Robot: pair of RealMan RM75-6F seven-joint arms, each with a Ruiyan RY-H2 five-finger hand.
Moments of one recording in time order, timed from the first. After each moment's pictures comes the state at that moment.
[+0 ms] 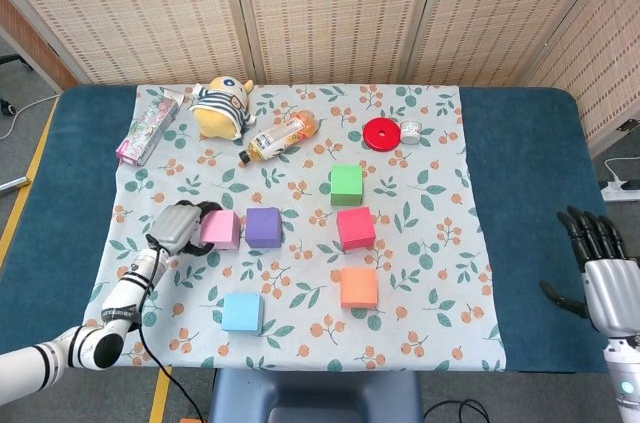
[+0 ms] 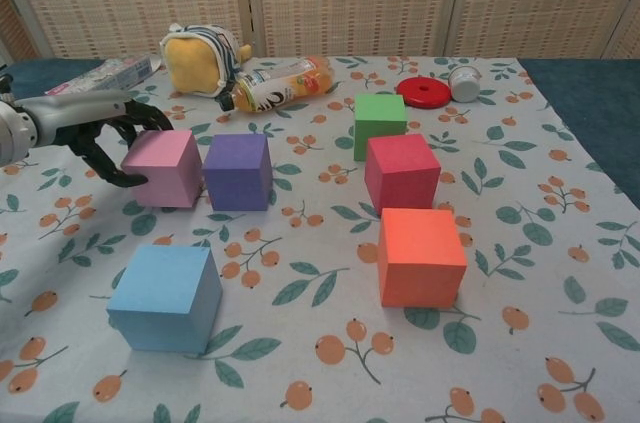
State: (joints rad) left arm -0.74 -1.43 -0.17 -1.40 1.03 0.80 0.16; right arm 0.07 -1.06 0.09 -1.66 -1.54 1.55 0.01
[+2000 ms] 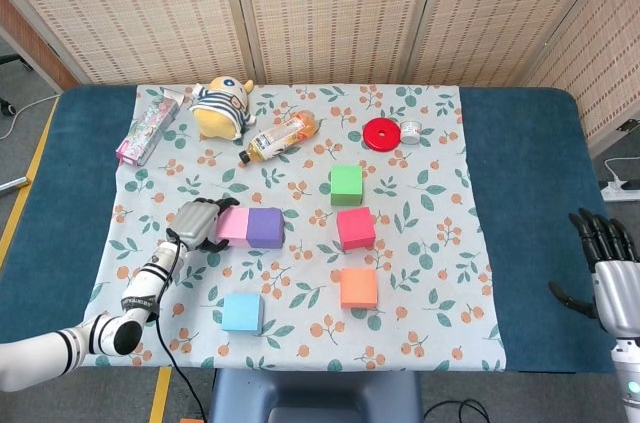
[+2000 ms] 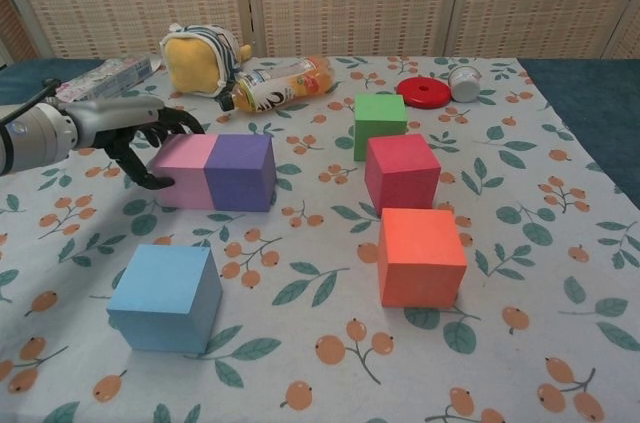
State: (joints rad) left arm -0.83 -1.47 -0.16 -1.35 0.95 0.74 0.21; right arm 0.06 -1.07 0.09 -1.62 -1.50 1.53 0.04
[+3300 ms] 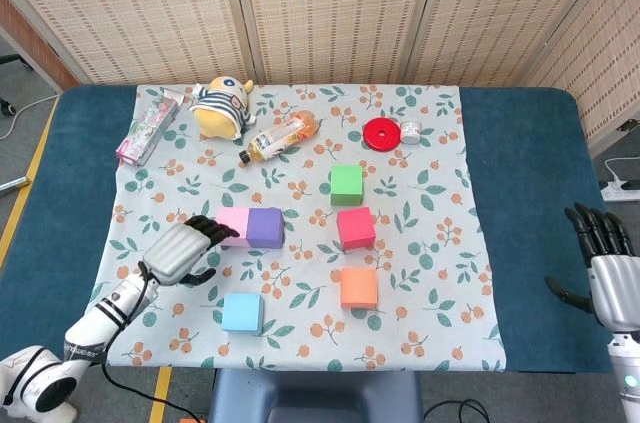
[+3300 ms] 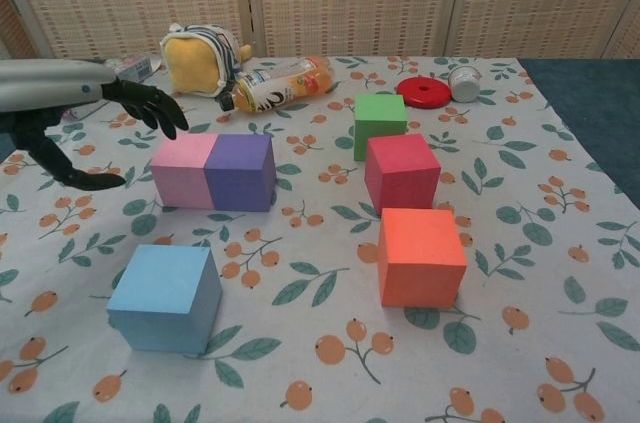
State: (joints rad) left arm -0.70 -1.15 -0.03 -1.72 1.47 0.93 0.06; right arm 0.08 -1.07 0.11 -1.63 -1.51 1.52 0.04
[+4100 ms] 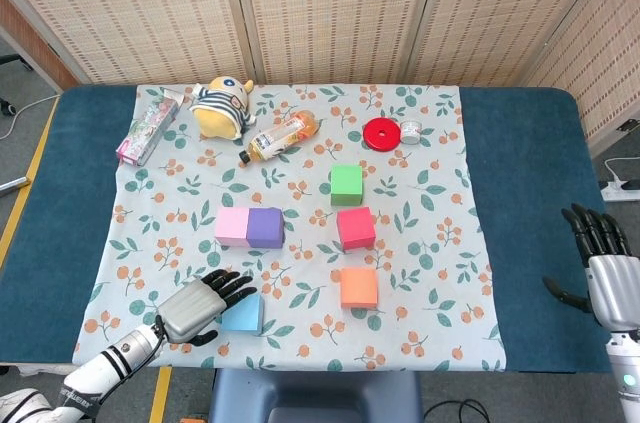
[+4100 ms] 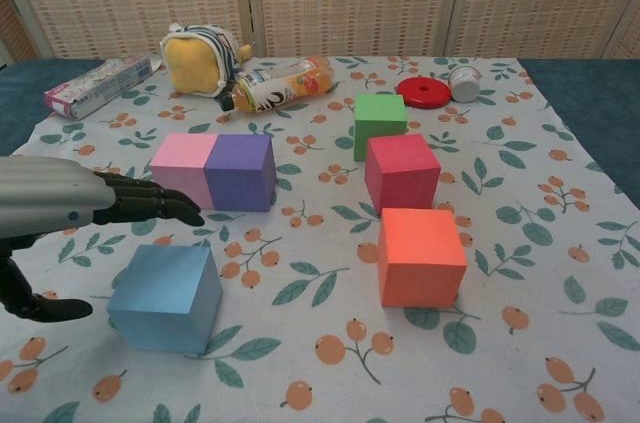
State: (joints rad) left arm -0.67 -1.11 0.09 -1.94 1.47 0.84 0.33; right arm 0.08 -1.08 0.10 -1.61 -1.51 1.51 0.06
